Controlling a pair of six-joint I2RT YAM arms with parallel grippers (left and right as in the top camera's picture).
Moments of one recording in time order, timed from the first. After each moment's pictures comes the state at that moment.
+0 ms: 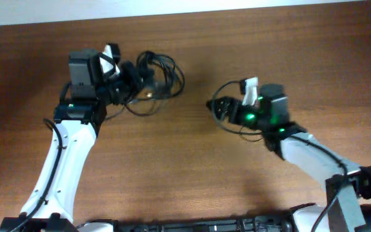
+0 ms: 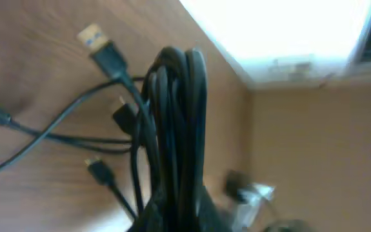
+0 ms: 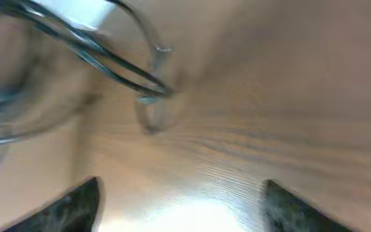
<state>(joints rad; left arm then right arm) -0.09 1.45 1.13 -0.34 0.65 -0.77 0.19 1.49 0.61 0.30 -0.67 0.71</state>
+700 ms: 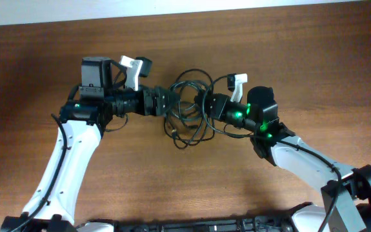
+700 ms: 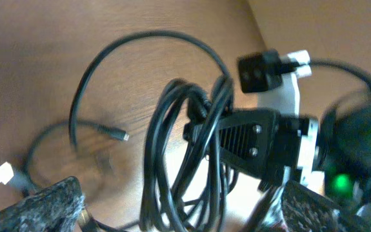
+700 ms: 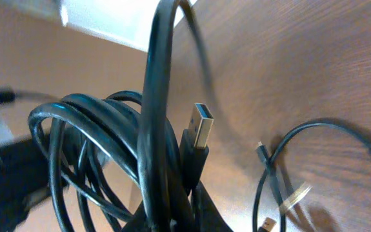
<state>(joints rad) -0.14 1.45 1.13 -0.54 0.84 -0.16 0.36 1.48 0.60 0.55 -0.58 1.02</state>
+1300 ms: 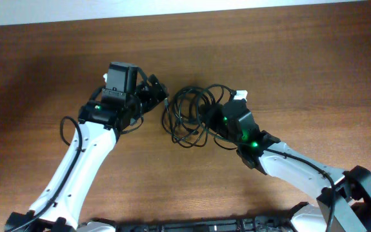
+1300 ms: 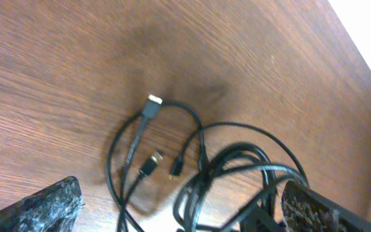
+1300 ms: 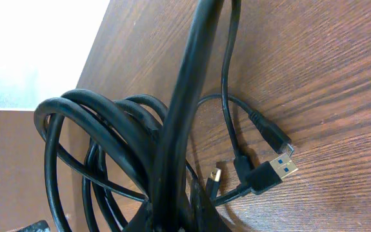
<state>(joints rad) -0.30 1.45 1.13 -0.61 0.15 -0.87 0.54 1.48 0.60 0.30 -0.05 1.21</state>
